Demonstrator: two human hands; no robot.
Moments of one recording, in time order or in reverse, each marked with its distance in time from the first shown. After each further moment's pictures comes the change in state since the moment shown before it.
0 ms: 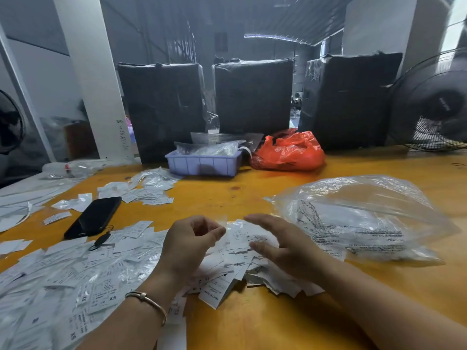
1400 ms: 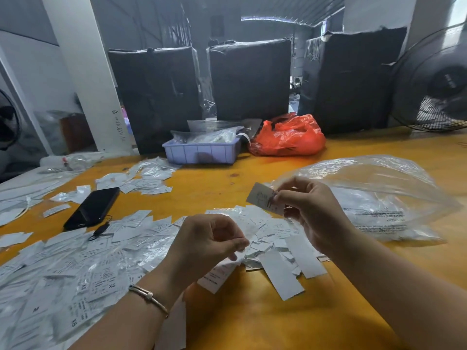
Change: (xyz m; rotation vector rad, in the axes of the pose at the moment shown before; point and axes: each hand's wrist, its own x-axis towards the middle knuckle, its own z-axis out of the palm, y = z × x) left_hand -0.019 0.013 0.008 0.096 -0.330 0.262; right_hand -0.005 -0.020 -0.034 1.000 0.357 0.306
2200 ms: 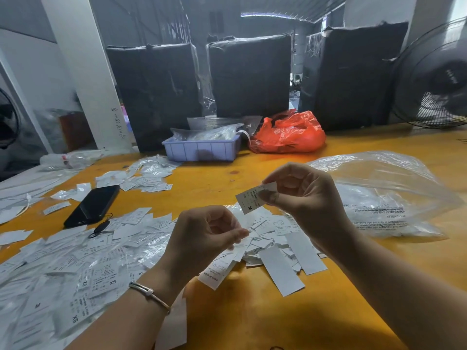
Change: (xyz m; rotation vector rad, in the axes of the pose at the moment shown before) left_hand -0.001 0.004 -0.001 0.069 0.089 0.132; right_hand -0.013 -0.007 0.008 -0.107 -0.138 -0.433
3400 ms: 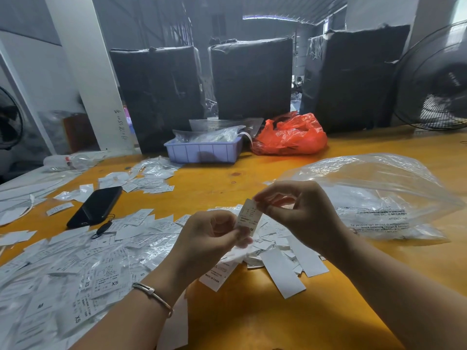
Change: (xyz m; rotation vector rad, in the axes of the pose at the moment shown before) left_hand 0.001 -0.006 0.004 -0.140 -0.091 -0.160; right_hand 0.001 0.008 -0.003 -0.487 -0.113 -0.087
